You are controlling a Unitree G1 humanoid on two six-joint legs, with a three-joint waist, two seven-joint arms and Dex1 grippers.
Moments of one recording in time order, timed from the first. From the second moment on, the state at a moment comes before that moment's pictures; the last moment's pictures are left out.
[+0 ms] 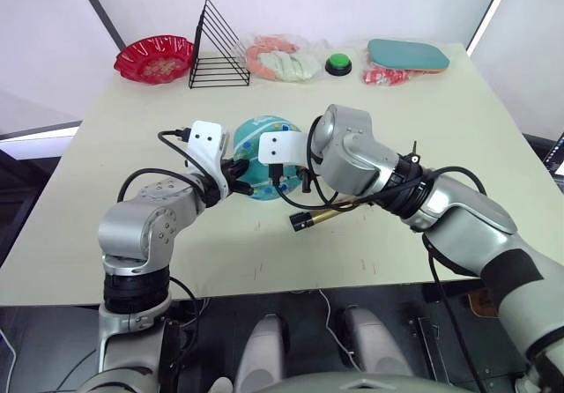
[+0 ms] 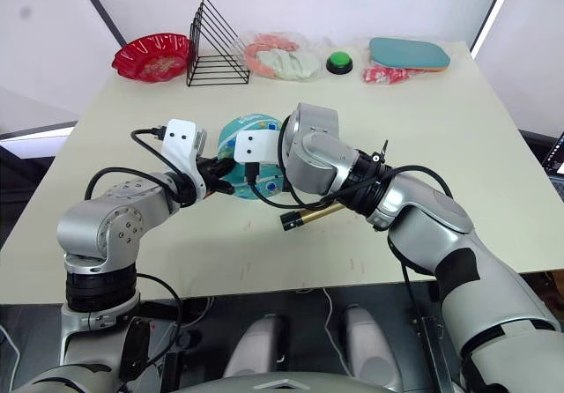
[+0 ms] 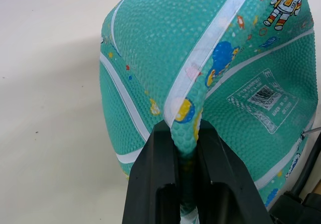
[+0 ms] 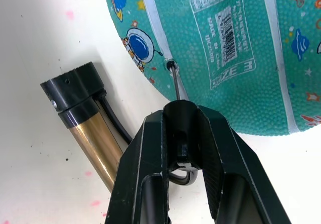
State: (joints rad) left arm -0.47 0.47 0.17 -0.37 -0.44 1.22 -0.19; right arm -1.31 -0.16 0.89 0.27 -0.31 1.07 1.13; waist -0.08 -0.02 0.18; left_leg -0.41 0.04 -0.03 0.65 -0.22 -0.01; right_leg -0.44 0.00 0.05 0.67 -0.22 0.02
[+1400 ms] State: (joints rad) left arm -0.39 0.42 0.31 -0.39 -0.40 1.28 -0.18; right arm -1.33 0.18 0.54 0.88 -0.30 0.78 0.95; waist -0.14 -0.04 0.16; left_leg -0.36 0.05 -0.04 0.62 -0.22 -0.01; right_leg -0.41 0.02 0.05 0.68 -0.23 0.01
